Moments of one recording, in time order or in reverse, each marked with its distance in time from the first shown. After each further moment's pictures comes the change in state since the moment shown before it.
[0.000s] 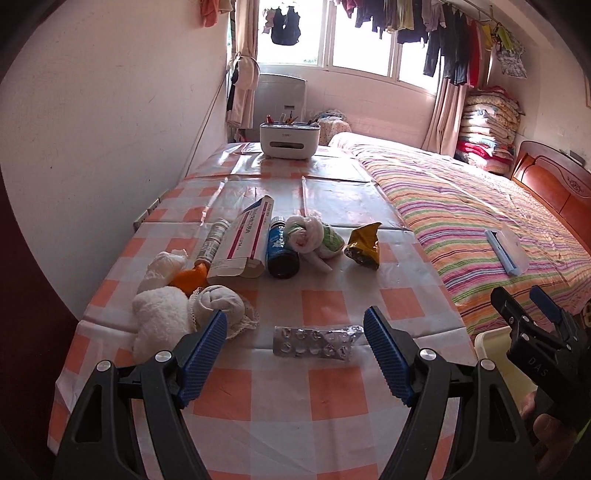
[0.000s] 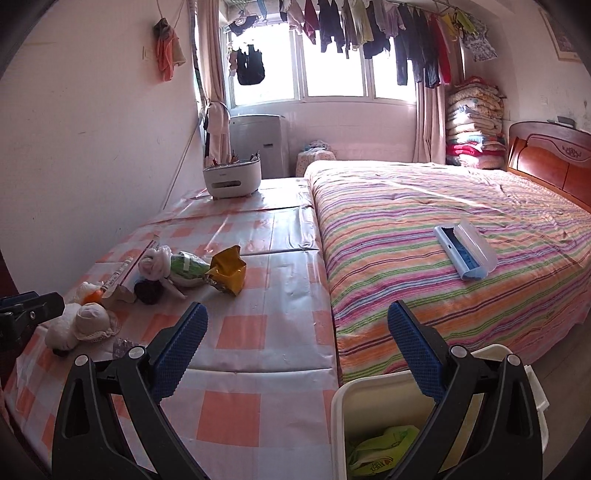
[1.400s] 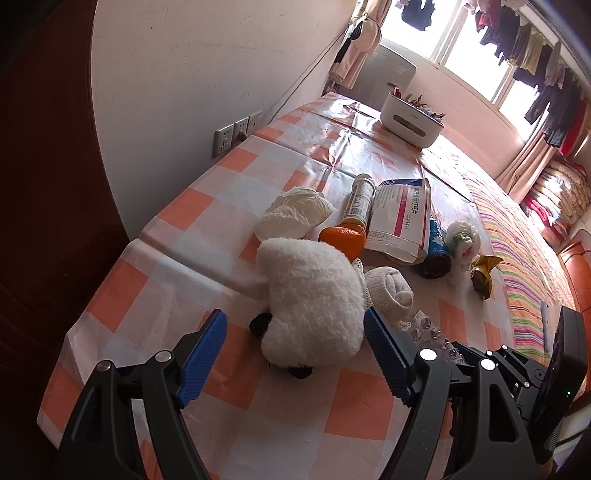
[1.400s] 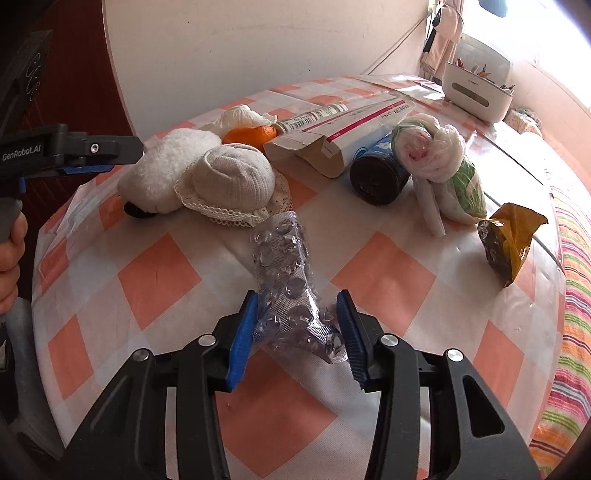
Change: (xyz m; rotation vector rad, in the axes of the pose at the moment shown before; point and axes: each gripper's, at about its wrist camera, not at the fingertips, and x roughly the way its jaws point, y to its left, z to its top) left arm 0.059 0.152 -0.020 -0.406 0.175 0.078; right arm 0.108 0.173 -0.043 -0.572 0.455 0.531
